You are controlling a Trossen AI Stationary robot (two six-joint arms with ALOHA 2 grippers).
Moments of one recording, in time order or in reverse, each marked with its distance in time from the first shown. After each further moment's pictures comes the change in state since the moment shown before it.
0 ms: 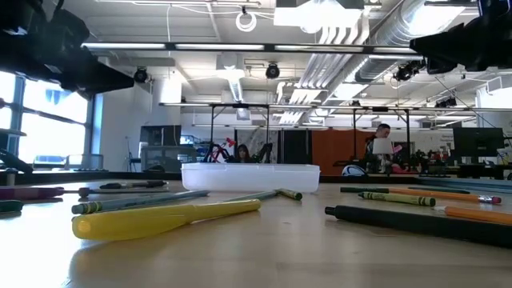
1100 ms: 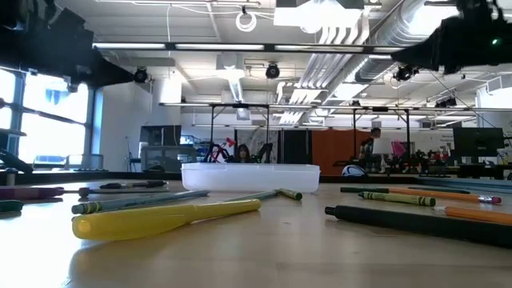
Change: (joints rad) left arm 0.000 0.000 0.000 0.141 -0.339 0.083; right arm -0.137 0.107 0.000 0.242 0.505 -0.041
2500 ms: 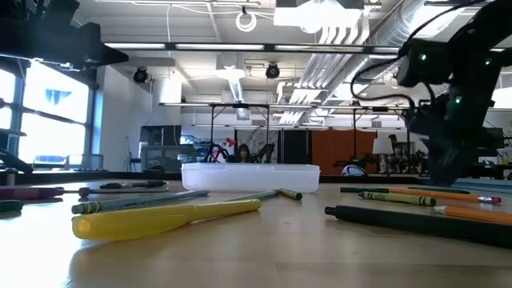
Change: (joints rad) left arm 0.000 0.000 0.000 0.243 -0.137 0.337; right arm -0.474 0.727 0.343 -1.124 -0.688 1.122
